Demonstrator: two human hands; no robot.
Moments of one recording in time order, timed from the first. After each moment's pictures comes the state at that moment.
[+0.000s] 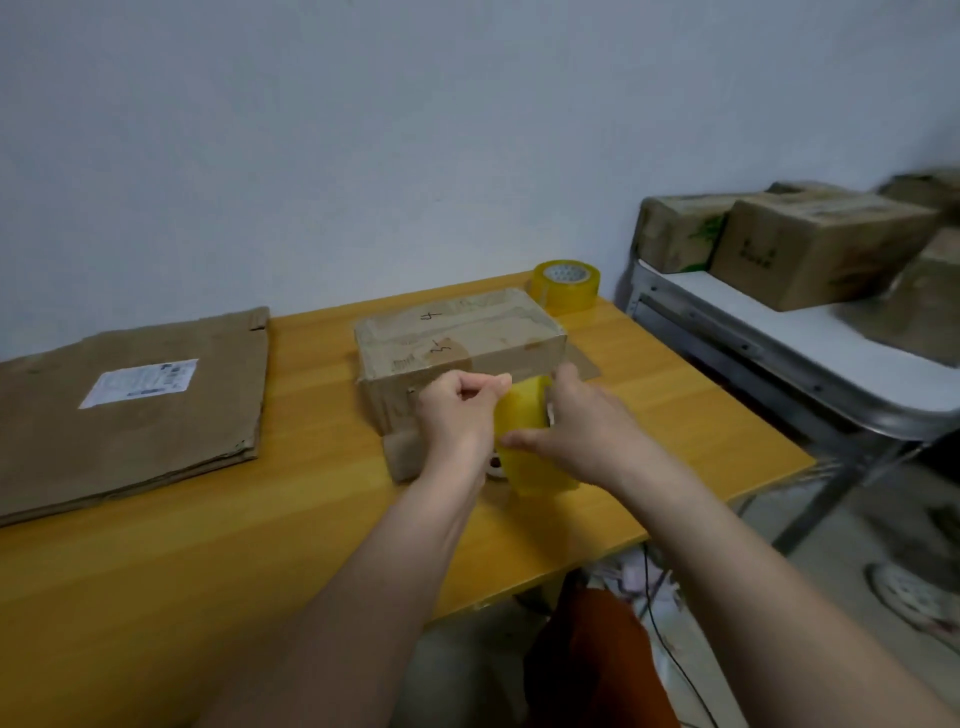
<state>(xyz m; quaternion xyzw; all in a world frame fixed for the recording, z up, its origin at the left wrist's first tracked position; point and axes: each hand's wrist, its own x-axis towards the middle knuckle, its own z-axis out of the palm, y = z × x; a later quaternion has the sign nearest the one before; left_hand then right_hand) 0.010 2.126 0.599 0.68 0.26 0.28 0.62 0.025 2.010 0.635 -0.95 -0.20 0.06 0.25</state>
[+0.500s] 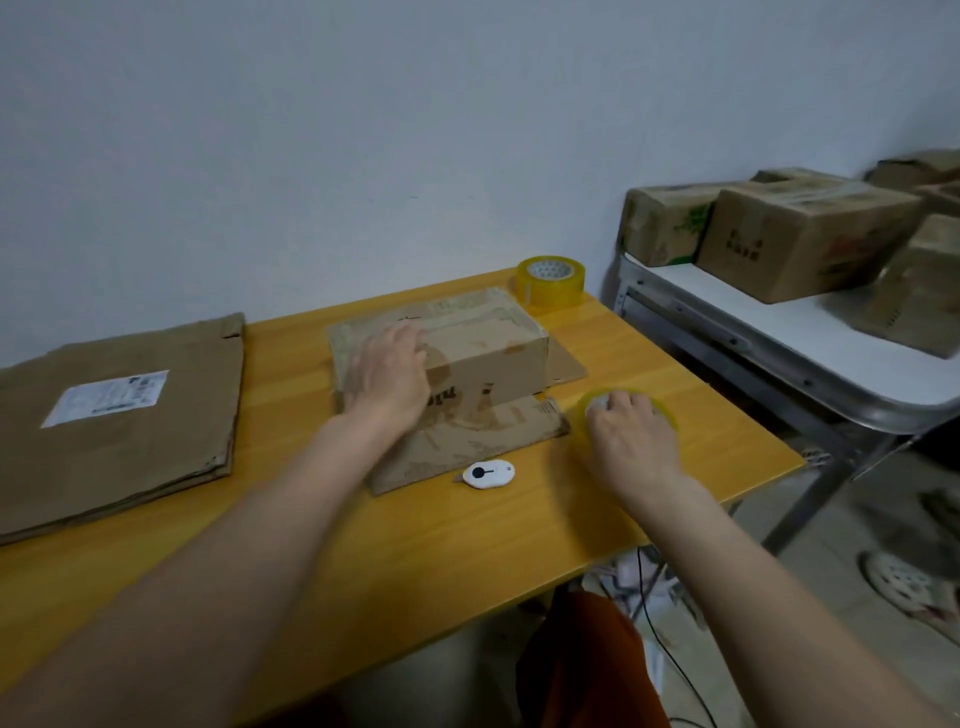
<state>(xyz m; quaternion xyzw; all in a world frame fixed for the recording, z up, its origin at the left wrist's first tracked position) 0.055 2.205 0.601 0.96 0.15 0.19 0.13 0.077 1.968 0.579 -0.98 -0.18 -0.05 -0.06</state>
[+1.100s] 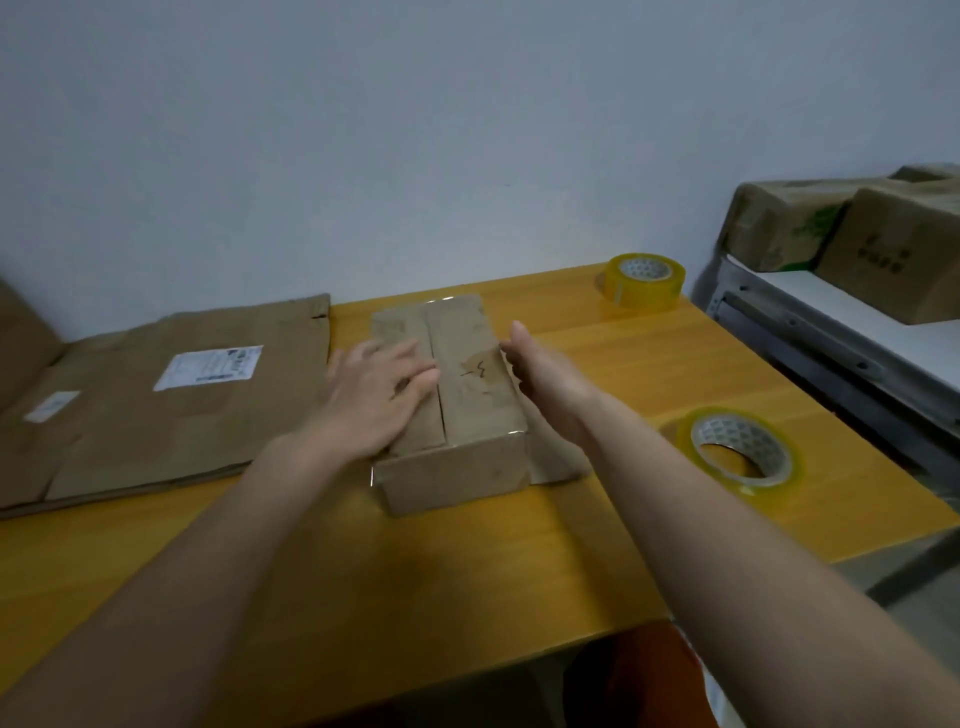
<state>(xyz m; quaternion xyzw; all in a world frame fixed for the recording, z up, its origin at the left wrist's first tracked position) -0.014 2.294 0.612 0.98 0.14 0.10 0.13 0.106 2.131 0.599 -0.68 -0.21 0.30 0.63</state>
